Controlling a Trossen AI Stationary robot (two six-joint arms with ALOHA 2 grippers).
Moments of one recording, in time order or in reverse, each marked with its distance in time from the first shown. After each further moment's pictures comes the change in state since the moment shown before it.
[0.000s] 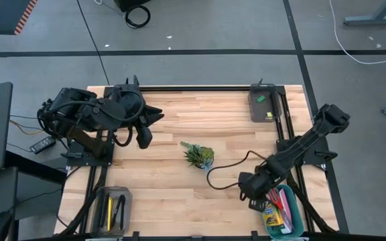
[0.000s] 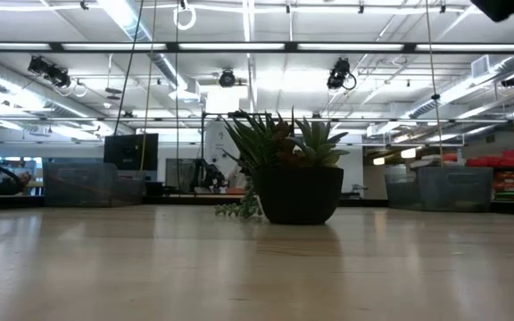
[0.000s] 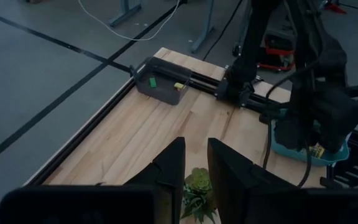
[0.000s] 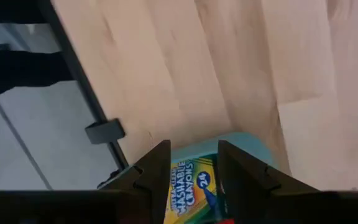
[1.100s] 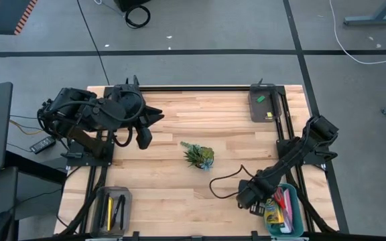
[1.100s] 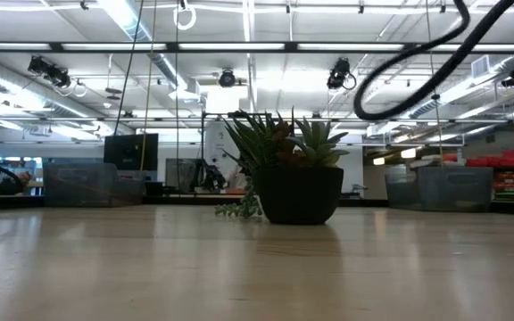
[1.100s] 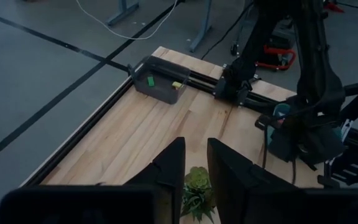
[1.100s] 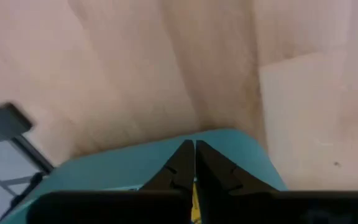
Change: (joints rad) left arm -0.001 0.000 0.000 0.000 0.009 0.001; right arm 0.057 0.242 0.000 -0.067 -0.046 -0.003
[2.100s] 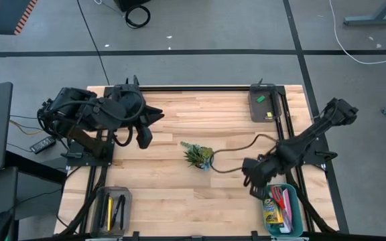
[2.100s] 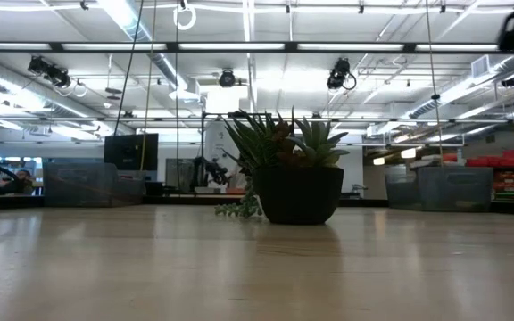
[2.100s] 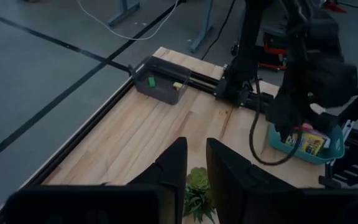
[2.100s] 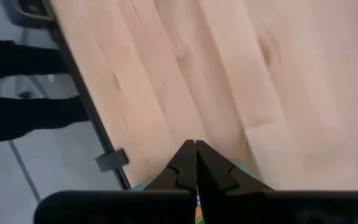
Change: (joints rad) left arm 0.004 0.000 0.000 0.001 -0.001 0.003; right arm -0.093 -0.394 -0.001 0.005 0.184 0.044
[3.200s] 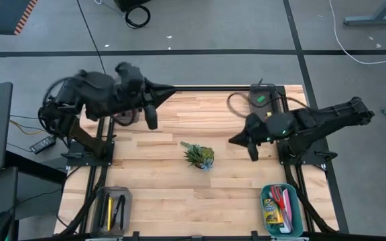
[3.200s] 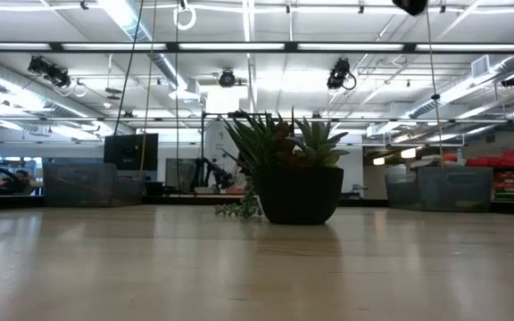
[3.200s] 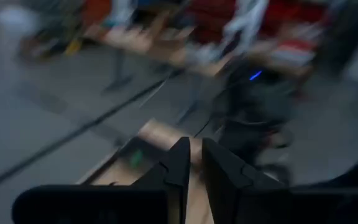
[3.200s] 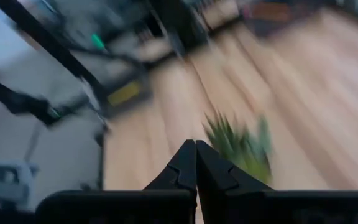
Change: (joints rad) left arm 0.116 -0.001 0.000 0.389 0.016 0.153; right arm -0.334 -0.310 0.000 0.382 0.309 -0.446
